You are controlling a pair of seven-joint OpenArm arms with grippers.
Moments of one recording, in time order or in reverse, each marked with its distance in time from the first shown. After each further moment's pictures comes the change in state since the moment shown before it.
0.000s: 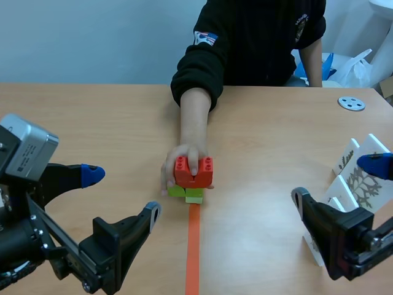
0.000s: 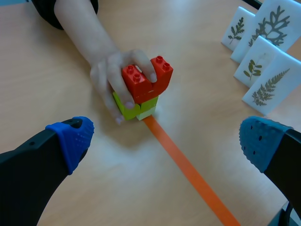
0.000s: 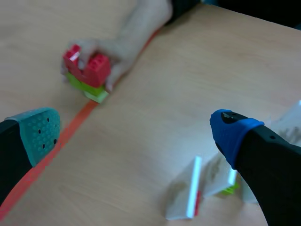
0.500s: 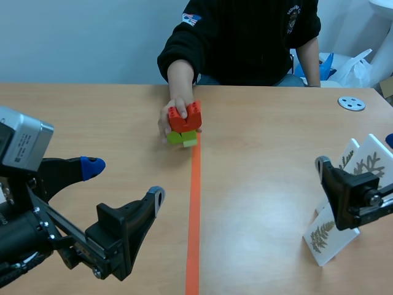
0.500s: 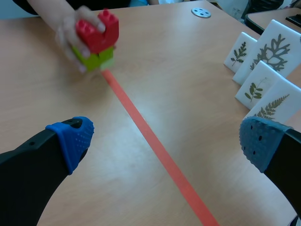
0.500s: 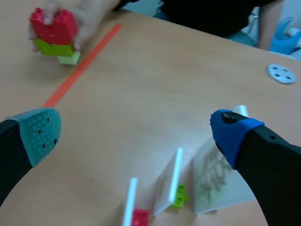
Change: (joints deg) left arm -0.5 3.5 0.2 0.0 0.0 1.5 -2.3; right arm 7.8 0.0 1.8 -6.2 -3.1 -6.4 2.9
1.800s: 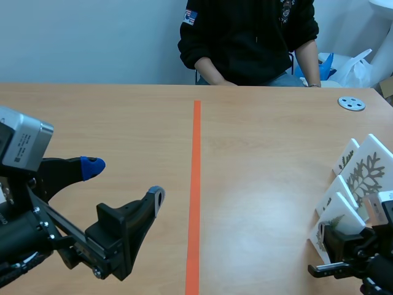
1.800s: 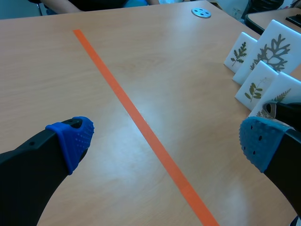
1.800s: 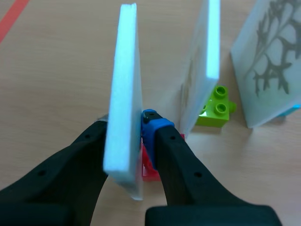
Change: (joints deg) left arm 0.0 0.0 0.0 0.0 0.0 0.0 0.0; right arm 9.8 0.0 -9.8 -32.9 -0.8 -6.4 8.8
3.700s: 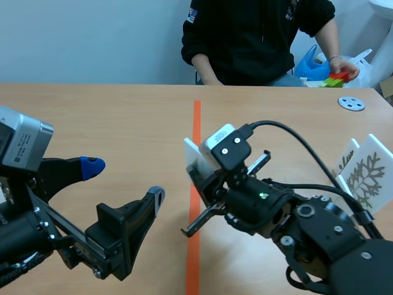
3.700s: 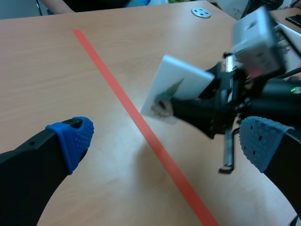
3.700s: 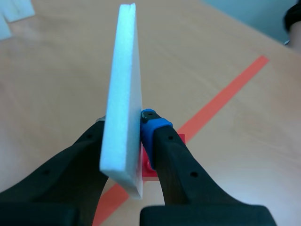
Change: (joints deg) left arm 0.0 0.0 0.0 0.0 0.0 0.0 0.0; right arm 20.1 -3.5 -29.6 0.3 -19.1 -2.8 3.8
